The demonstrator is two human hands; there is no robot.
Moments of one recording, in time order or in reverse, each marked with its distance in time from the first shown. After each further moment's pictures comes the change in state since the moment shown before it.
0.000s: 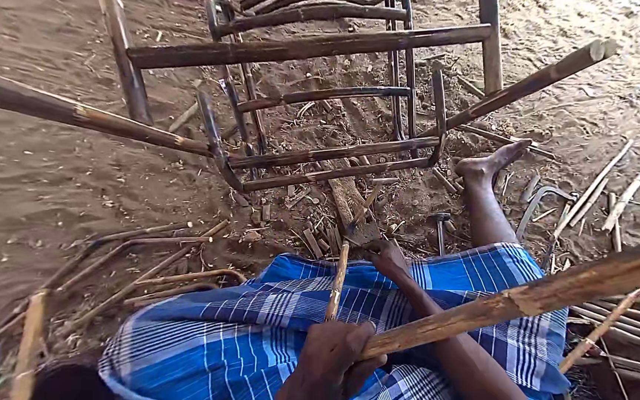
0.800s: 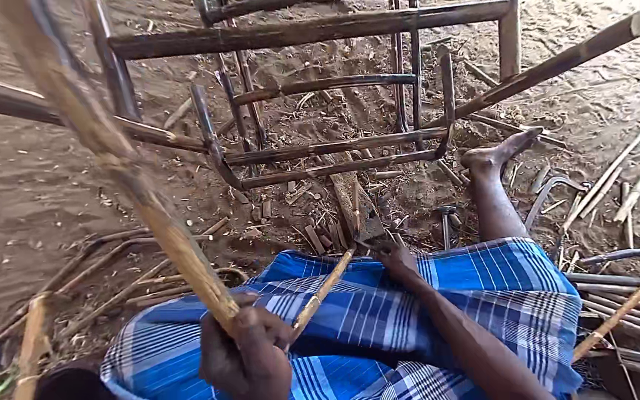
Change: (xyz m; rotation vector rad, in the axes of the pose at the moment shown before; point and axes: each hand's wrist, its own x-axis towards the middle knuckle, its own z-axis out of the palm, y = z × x) left_hand 0.016 -0.002 -0.050 -0.191 0.625 -0.674; right_hand -0.009 0.026 0.004 -0.022 0.016 -0.006
